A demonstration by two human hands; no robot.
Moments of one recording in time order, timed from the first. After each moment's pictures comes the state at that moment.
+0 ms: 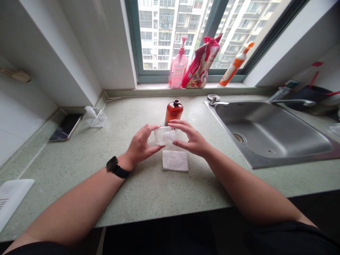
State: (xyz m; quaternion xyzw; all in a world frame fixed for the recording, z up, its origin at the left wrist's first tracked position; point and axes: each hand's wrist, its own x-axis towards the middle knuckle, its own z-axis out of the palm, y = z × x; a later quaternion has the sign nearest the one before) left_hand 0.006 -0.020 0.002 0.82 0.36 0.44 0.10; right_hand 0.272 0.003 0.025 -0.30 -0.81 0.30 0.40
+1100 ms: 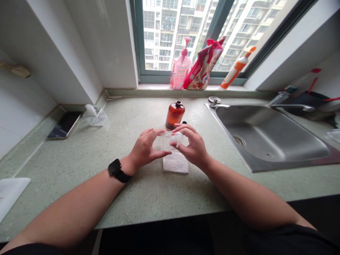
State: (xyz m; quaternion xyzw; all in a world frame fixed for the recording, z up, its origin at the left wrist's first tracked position) left_hand 0.018 -0.028 0.003 0.82 0.36 0.43 0.10; right_hand 0.246 -0.025 0.029 -0.35 -0.78 0.18 0.49
